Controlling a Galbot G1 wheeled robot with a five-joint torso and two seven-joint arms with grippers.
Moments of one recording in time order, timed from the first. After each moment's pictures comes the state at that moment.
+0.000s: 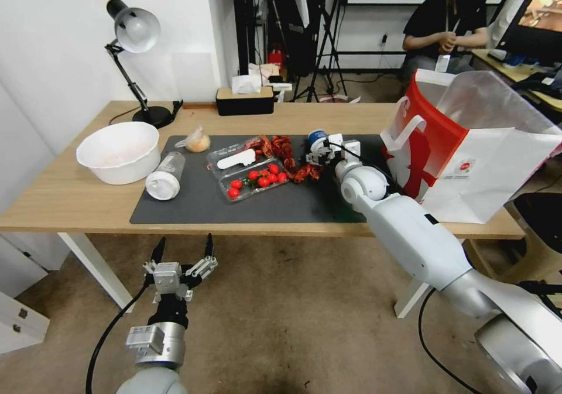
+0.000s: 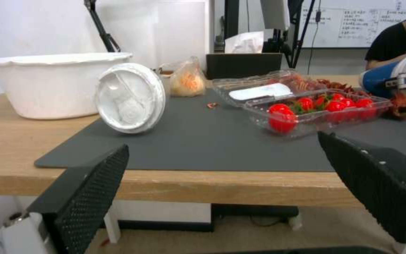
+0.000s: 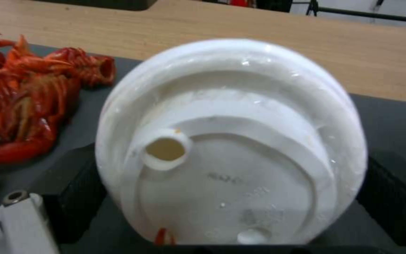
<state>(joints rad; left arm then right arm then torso) 1.73 -1.43 -0.47 -2.13 -0.13 -0.16 -0.16 -0.38 1.17 -0.20 1.23 0.72 -0.35 0.25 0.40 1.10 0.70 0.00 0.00</state>
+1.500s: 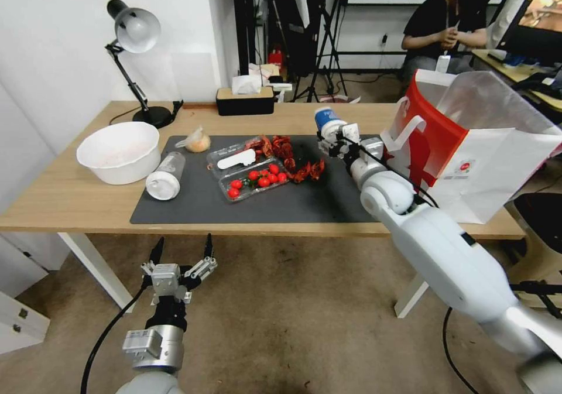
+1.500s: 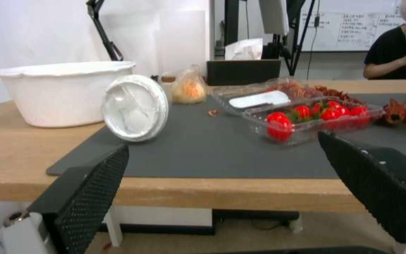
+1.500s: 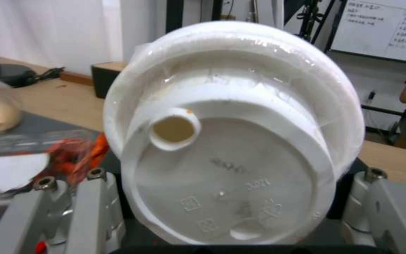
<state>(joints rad) 1.77 -1.43 -0.47 -2.18 -0.12 -0.17 -0.16 -0.61 0.97 -0.05 1.74 0.64 -0.30 0.25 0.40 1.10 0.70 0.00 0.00</state>
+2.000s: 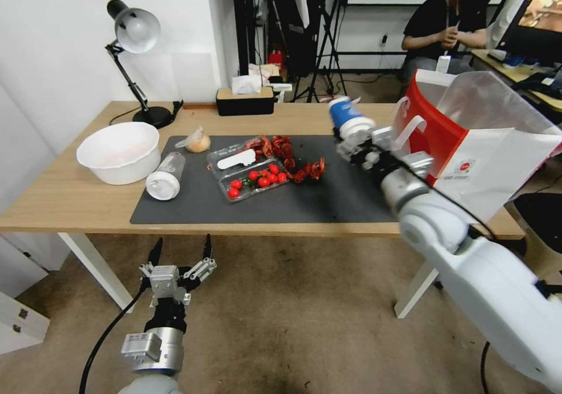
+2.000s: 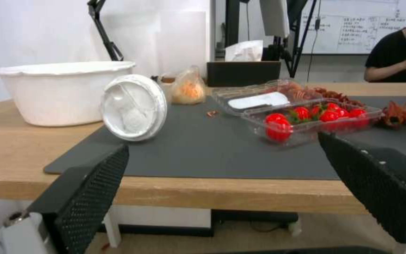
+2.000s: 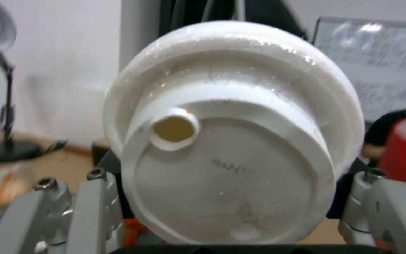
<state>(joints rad) 1.77 -1.44 -0.46 -2.16 -0.12 -0.19 -0.16 -0.84 0.84 0.22 2.09 0.65 -0.23 0.29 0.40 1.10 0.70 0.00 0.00</state>
